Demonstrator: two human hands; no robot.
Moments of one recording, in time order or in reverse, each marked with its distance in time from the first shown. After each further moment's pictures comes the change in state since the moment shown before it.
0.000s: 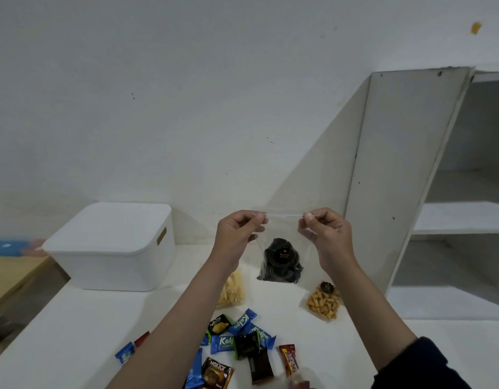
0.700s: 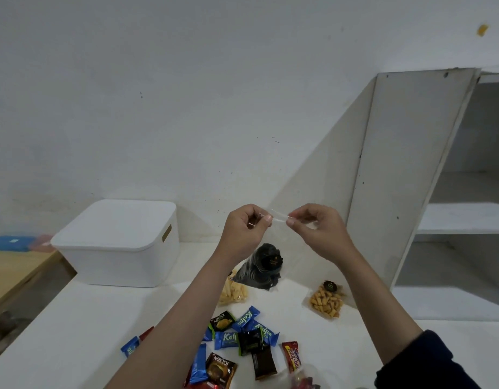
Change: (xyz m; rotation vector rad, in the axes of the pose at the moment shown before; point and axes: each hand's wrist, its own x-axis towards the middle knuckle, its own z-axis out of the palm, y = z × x) left_hand -0.006 0.008 -0.003 0.342 -0.043 0.234; right_hand 0.000 -0.015 0.009 -0.702 -0.251 -0.210
